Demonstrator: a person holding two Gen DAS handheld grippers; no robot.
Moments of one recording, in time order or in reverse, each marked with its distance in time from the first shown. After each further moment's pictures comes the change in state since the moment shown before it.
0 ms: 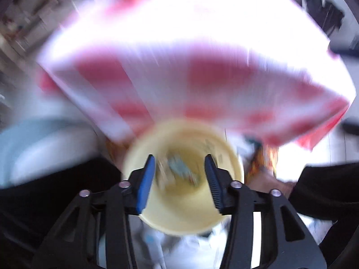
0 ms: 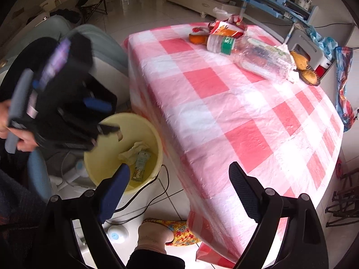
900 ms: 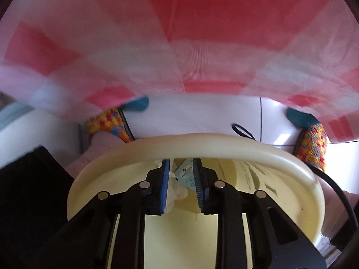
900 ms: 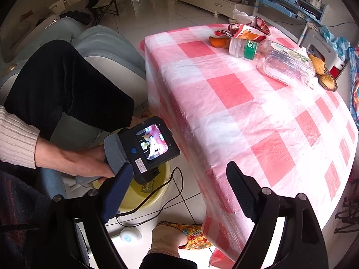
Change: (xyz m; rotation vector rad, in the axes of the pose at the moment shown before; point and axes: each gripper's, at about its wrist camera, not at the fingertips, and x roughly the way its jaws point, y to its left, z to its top) left arm 0.231 -0.050 -0.055 0.024 0.283 0.131; right arm 0.011 0.012 0.010 -0.014 0.022 0.108
